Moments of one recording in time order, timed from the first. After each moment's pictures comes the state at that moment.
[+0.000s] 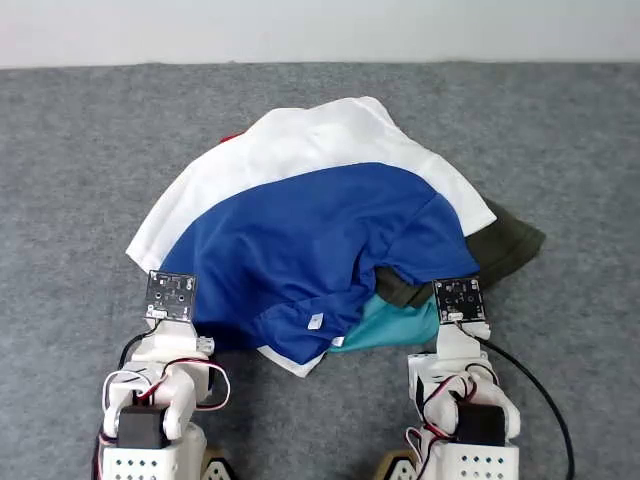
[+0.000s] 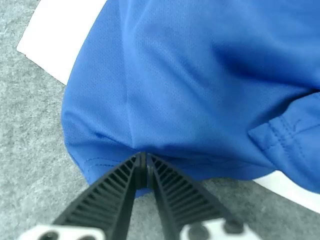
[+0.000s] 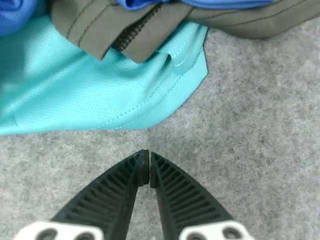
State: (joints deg) left arm -3.0 -102.9 96.9 70.9 3.8; right arm 0.4 -102.5 95.6 75.3 6.4
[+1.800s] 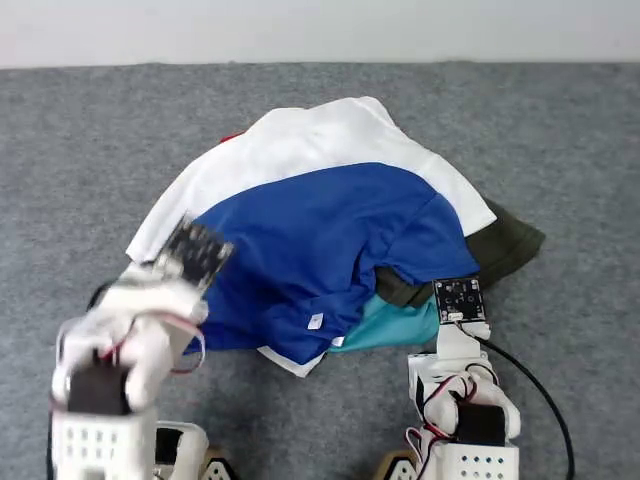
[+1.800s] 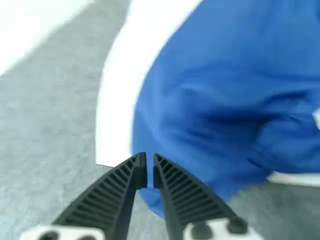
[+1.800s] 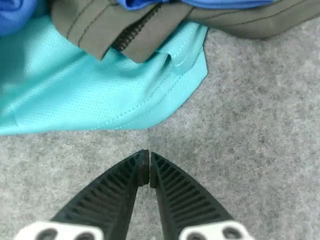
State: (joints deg) left arm 1.1 -62.5 47.9 77.5 -23.6; right arm 0.4 -102.5 95.6 75.3 6.4
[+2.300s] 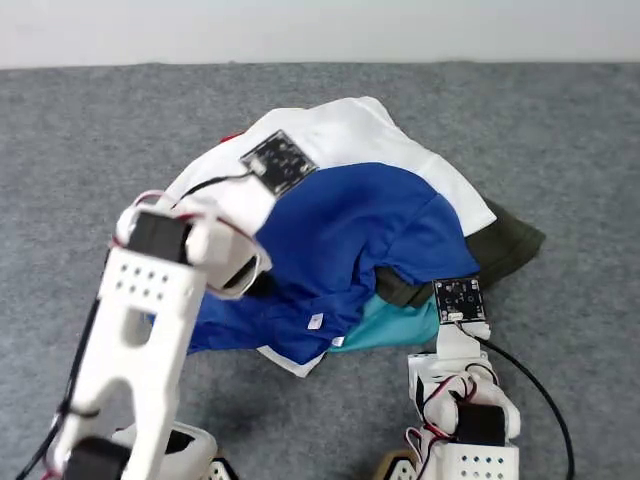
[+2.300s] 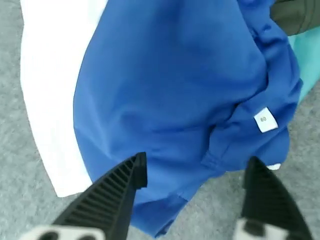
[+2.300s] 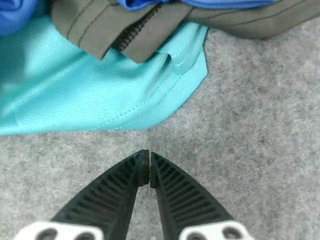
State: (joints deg) left arm 12.4 -19.5 14.1 88.5 -22.5; right arm 0.4 -102.5 95.6 75.3 6.4
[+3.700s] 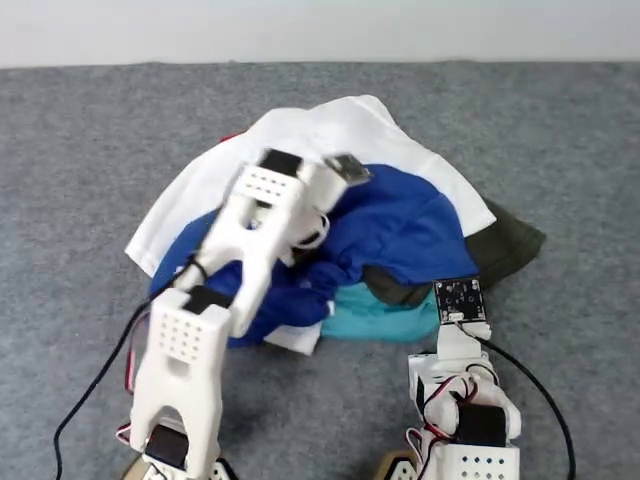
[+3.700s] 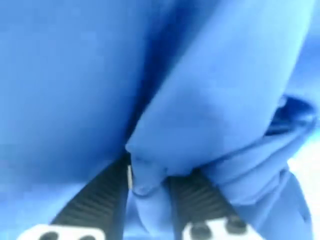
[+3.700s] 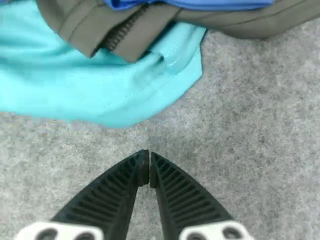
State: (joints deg) left arm 15.1 39.7 -28.5 95.9 -19.3; right arm 0.4 -102.5 95.6 75.3 6.4
